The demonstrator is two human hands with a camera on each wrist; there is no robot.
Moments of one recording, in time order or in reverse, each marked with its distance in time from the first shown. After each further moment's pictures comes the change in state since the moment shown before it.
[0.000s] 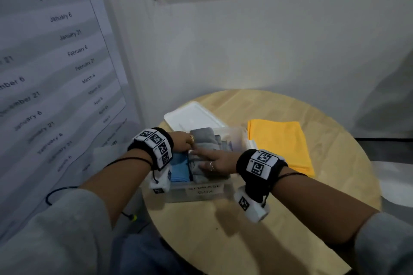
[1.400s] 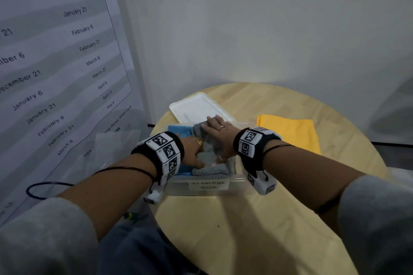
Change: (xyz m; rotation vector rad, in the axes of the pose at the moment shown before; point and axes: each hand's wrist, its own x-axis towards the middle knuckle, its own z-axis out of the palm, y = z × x) left_hand -0.030 0.032 0.024 0.226 0.017 -0.018; right_hand 0.053 0.019 -0.020 -0.679 0.024 0.119
